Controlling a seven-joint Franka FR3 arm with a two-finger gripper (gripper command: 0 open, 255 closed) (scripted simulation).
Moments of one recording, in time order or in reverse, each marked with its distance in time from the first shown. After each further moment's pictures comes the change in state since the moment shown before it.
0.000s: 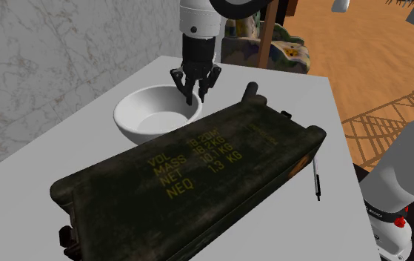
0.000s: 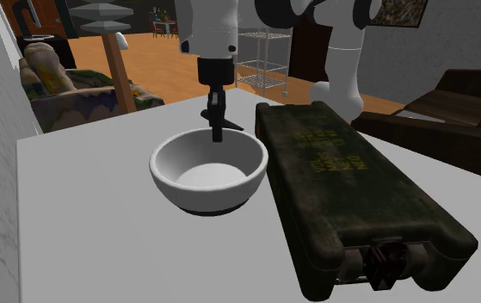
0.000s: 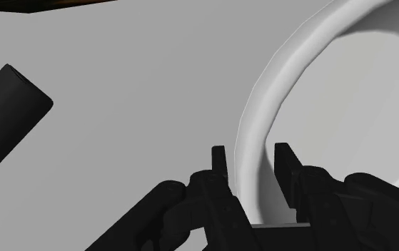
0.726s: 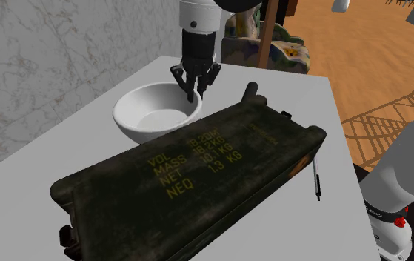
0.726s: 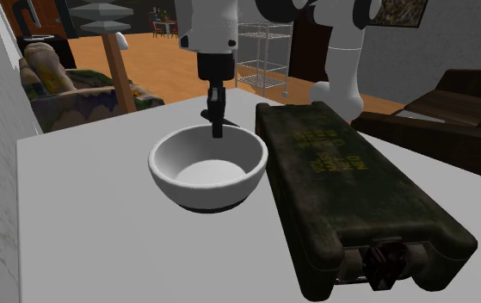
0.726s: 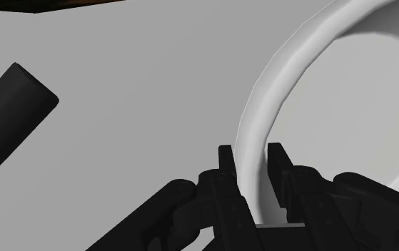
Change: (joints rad) arm 0.000 0.001 0.000 0.025 -0.001 -0.026 0.002
